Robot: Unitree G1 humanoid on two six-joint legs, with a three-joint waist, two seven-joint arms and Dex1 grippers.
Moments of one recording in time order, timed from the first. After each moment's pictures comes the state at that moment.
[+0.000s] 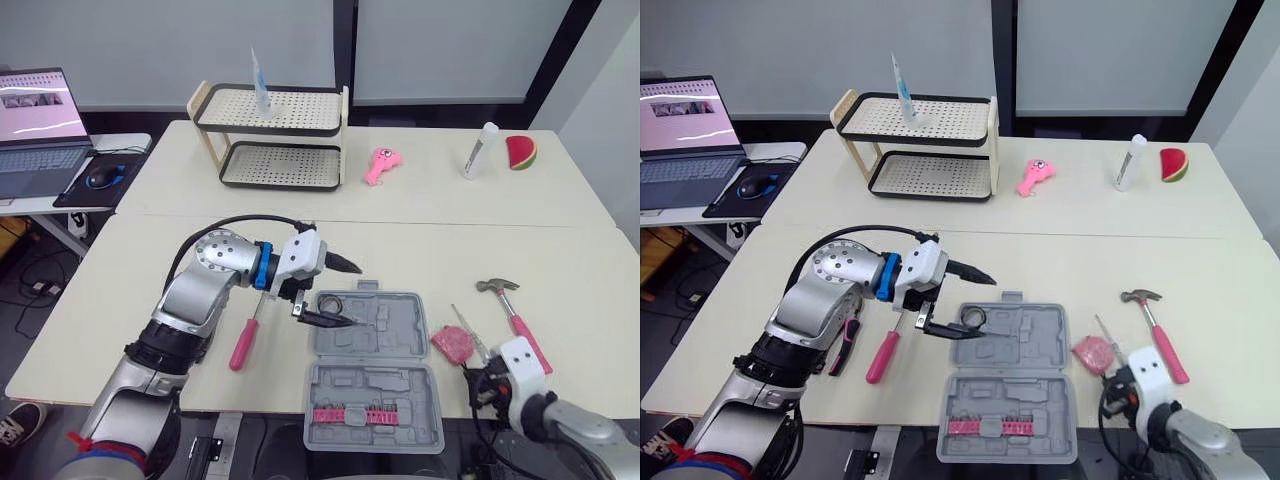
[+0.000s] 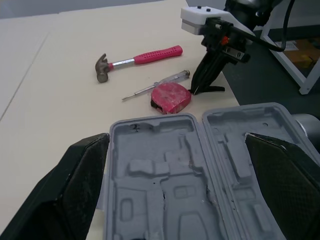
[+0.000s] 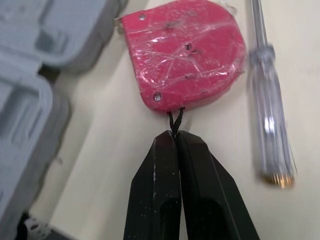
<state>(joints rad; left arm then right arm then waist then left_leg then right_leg) -0.59 0.58 -0.28 -0.02 -0.28 0.28 -1.41 0.45 -0.51 -0.16 -0.61 0.32 0.87 0.48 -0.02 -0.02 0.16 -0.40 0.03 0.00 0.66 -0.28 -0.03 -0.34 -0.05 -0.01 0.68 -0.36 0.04</state>
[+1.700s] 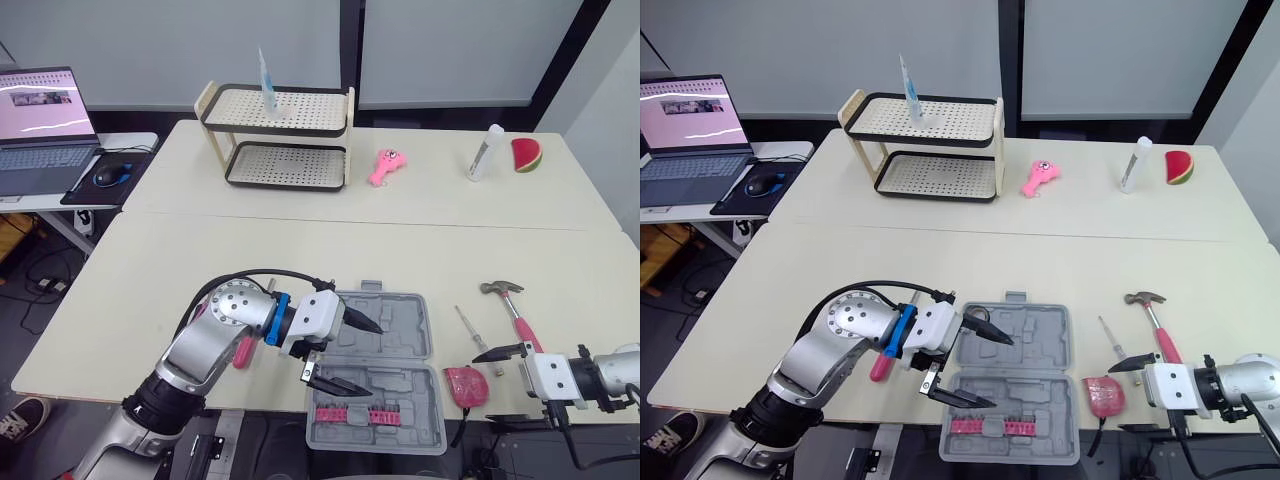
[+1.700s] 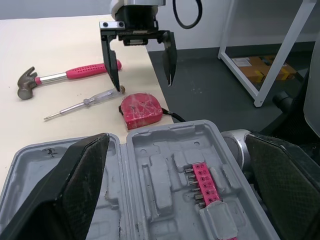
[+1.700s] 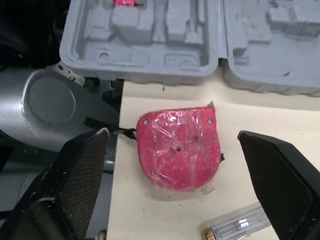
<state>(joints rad) -0.37 0.57 -0.36 -0.31 -0.31 0.32 -1.34 0.14 -0.98 0.03 0.06 0.14 -0.39 1.35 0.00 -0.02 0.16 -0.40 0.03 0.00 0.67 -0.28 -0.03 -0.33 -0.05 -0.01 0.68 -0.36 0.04</state>
